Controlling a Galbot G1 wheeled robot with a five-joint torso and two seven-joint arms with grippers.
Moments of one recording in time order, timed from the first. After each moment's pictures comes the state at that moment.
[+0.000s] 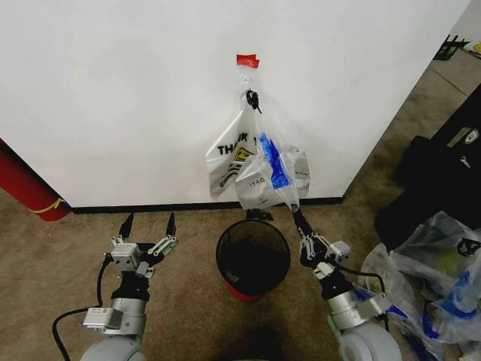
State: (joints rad) left arm 1.66 -1.18 -0.46 -2.25 -0.26 -0.26 -0.23; right arm -1.60 1.37 0.47 2.08 0.36 0.31 -0.33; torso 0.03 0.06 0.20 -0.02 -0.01
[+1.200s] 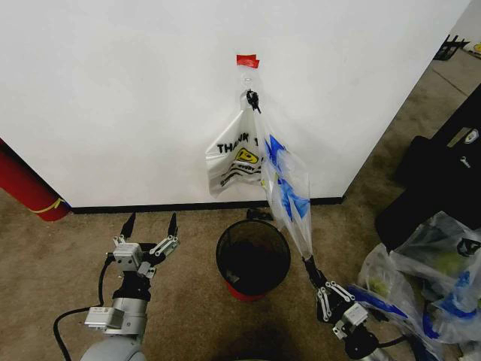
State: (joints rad) left arm 1.65 -1.18 -0.44 -2.24 -0.26 -0.25 -0.24; right arm -1.76 1.41 0.65 1.94 0.31 0.68 -0.65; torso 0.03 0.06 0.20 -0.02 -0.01
